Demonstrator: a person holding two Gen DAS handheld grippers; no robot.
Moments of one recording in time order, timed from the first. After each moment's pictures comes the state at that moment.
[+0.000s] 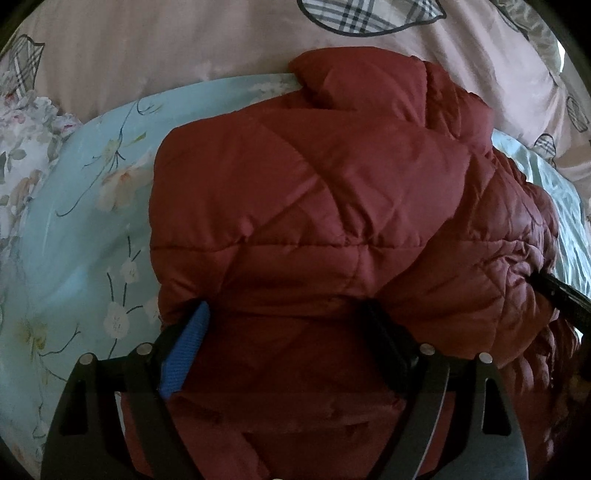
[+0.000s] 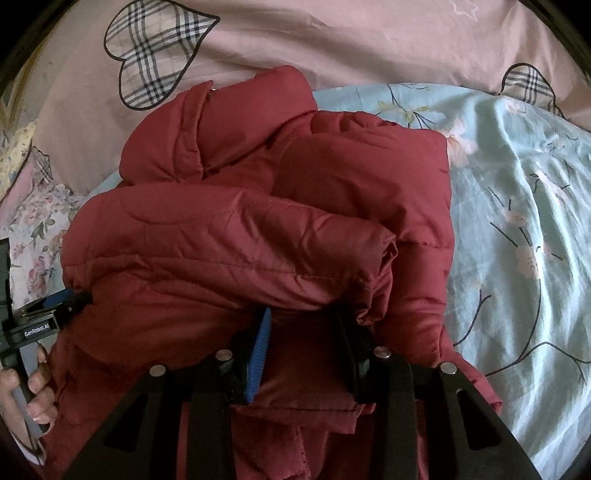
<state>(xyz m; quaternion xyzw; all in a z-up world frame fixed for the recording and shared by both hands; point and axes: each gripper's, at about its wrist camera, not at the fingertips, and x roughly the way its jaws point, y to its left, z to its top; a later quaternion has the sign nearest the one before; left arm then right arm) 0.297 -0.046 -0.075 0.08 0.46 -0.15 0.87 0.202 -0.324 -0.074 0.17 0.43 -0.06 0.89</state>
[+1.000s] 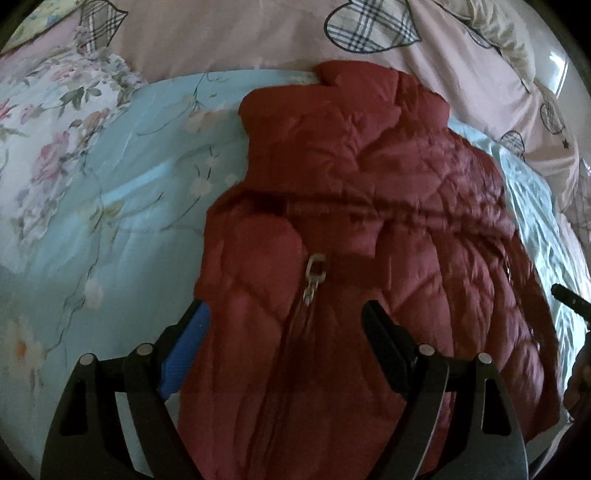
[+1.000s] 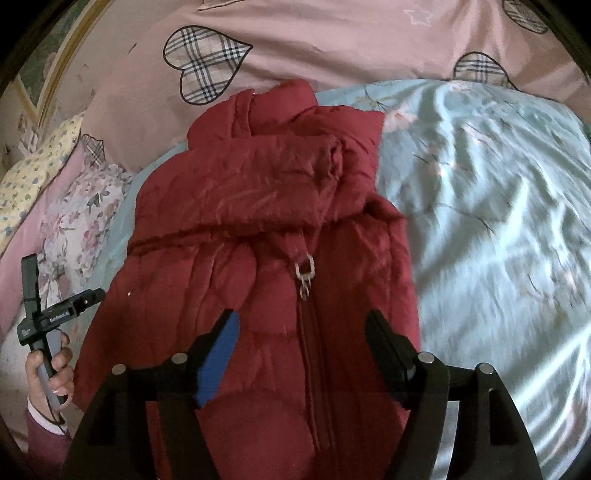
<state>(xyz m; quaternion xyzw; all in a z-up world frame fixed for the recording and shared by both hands) 0.152 0.049 -0.043 0.04 0.47 -0.16 0.87 0.034 -0.312 -0.017 0.19 0.44 -0.02 0.88</state>
